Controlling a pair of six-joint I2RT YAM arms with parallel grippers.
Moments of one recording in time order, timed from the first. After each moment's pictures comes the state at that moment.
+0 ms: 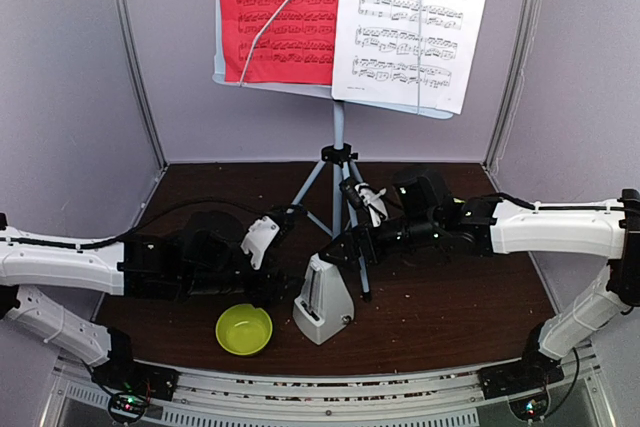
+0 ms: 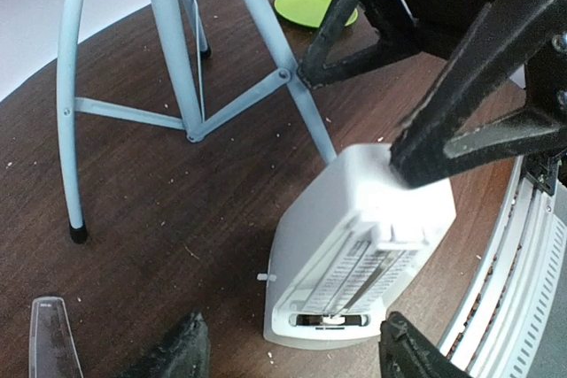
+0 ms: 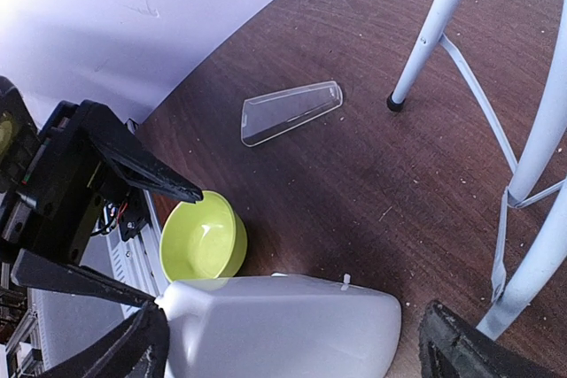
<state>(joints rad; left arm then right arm) -1.17 1.22 0.79 -0.16 -0.20 -0.26 0.92 1.46 1.01 -0.11 -0.28 0.36</state>
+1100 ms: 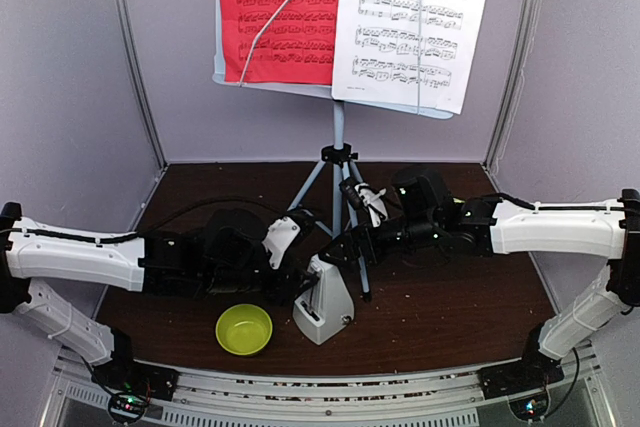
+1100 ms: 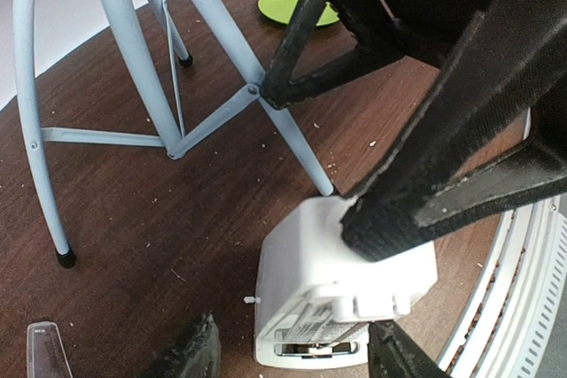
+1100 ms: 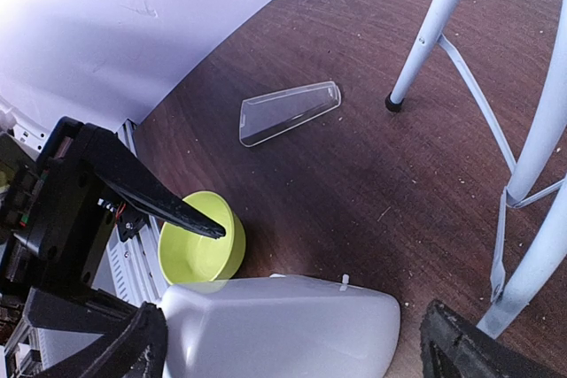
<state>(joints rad) -1.19 1.34 0.88 -0.14 -0.20 -0.23 0.93 1.46 1.01 -0.11 -0.28 0.36</state>
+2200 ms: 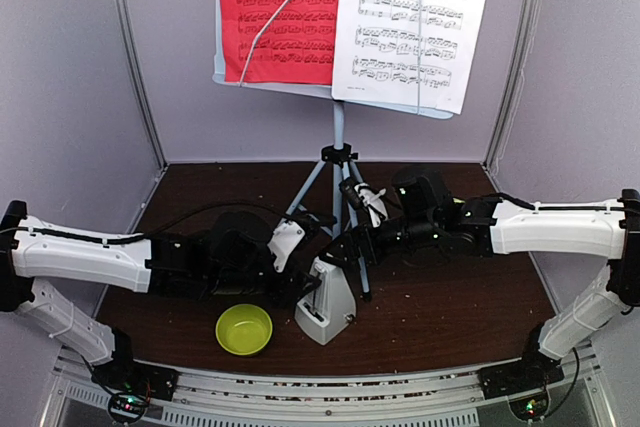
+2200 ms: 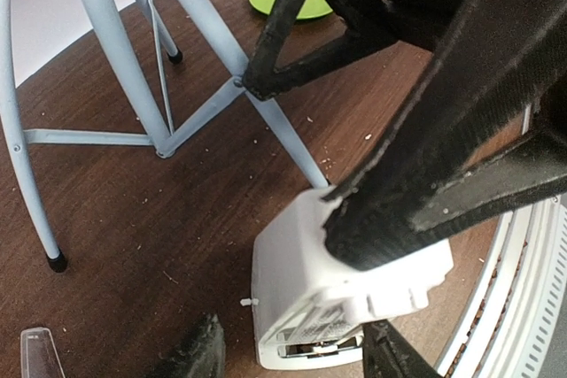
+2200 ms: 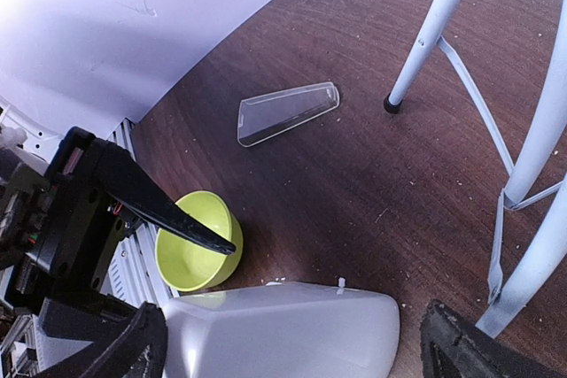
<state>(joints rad) -1.19 1.37 0.88 -0.12 -0.18 -0.22 0.93 1.46 1.01 -0.11 -0.27 0.35</state>
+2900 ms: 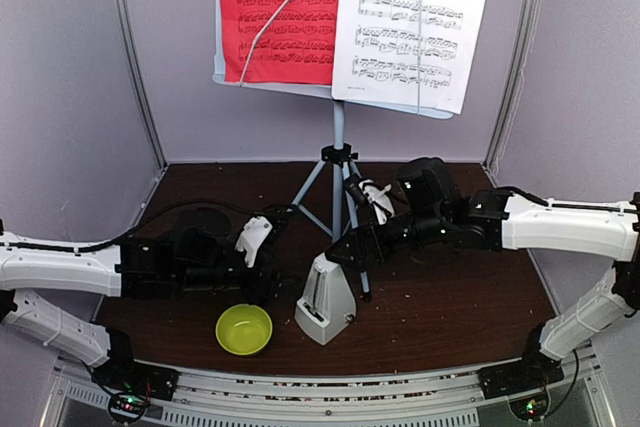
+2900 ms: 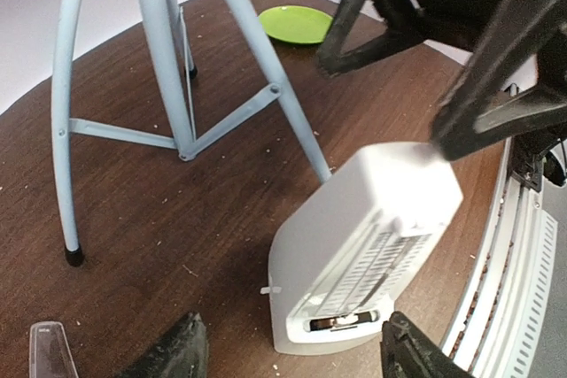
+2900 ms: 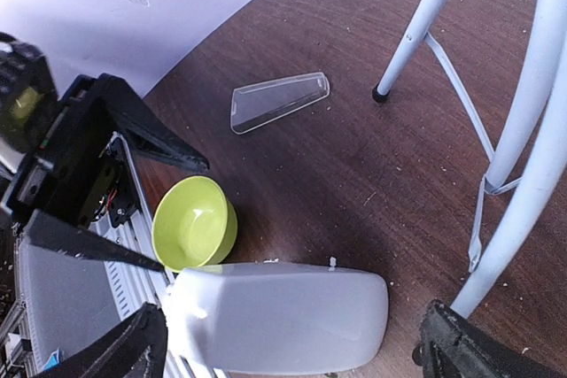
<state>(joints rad) -1.11 1.18 0.73 -0.05 -0.09 -0.18 0.94 1.42 1.06 -0.23 -0.25 0.33</state>
